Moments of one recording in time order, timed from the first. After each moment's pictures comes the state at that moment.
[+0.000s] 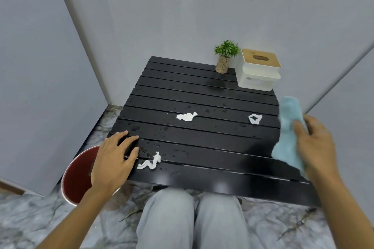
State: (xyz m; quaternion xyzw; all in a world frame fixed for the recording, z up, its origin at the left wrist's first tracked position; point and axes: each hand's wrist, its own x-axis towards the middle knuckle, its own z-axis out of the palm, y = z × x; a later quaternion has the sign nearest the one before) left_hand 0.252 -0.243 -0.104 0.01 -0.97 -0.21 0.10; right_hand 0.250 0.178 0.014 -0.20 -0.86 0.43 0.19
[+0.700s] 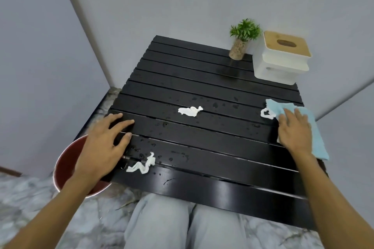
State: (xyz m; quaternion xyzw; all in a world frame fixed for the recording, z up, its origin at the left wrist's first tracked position) left_hand 0.215 -0.252 -0.111 0.01 -0.97 -0.23 0.08; right_hand 0.125 0.218 -0.096 -0.16 -0.97 0.17 0.07
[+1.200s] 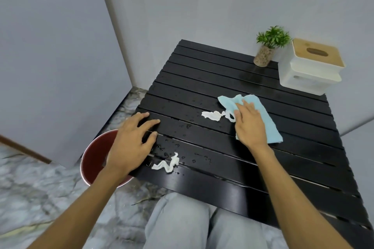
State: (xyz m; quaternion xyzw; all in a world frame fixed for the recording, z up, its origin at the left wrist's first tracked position) left_hand 0.216 -0.251 -0.108 0.01 -0.97 -0.24 0.08; right_hand 0.107 0.056 -0.098 0.05 -0.97 0.24 0.04
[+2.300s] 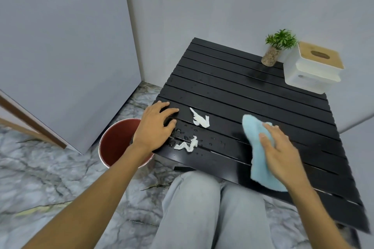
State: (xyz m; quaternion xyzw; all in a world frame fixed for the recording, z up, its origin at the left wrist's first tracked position) left_hand 0.221 -0.255 -0.103 0.00 -0.95 -0.30 0.07; right_hand 0.248 0.062 -0.036 -0.07 -0.94 0.34 0.00
